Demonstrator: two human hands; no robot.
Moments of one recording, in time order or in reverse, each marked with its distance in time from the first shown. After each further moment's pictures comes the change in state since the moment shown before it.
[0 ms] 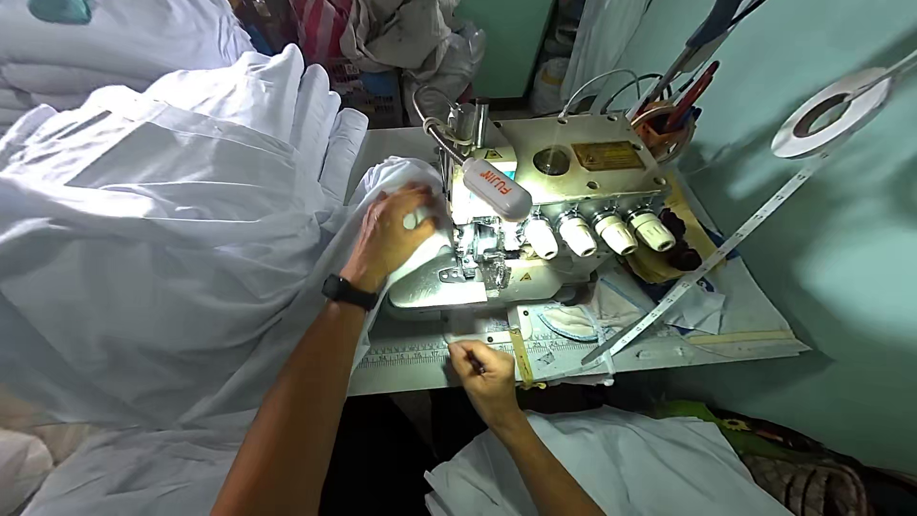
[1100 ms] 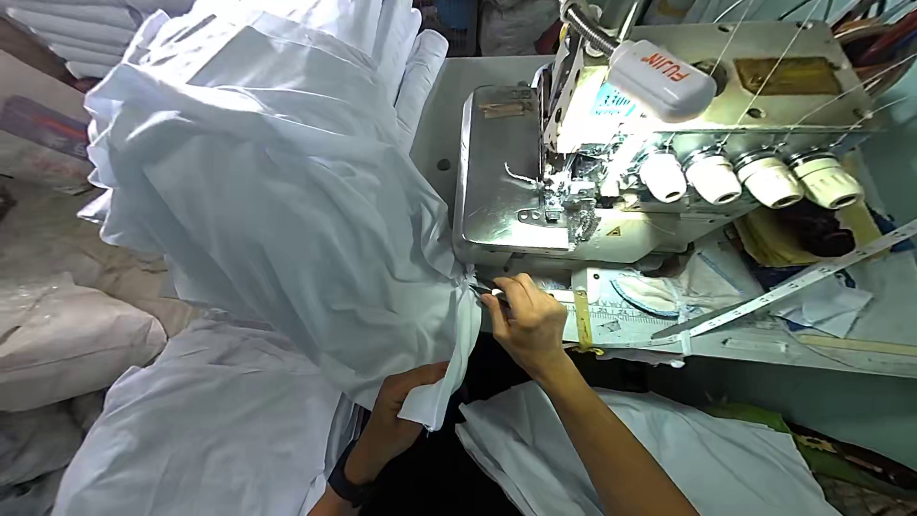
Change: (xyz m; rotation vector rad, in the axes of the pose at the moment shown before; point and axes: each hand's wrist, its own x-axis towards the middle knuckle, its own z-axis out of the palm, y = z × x) left_hand -0.276 0.083 0.002 -0.741 0.144 -0.221; right_hand 0.012 -0.012 0.013 -0.441 -0.155 -0.274
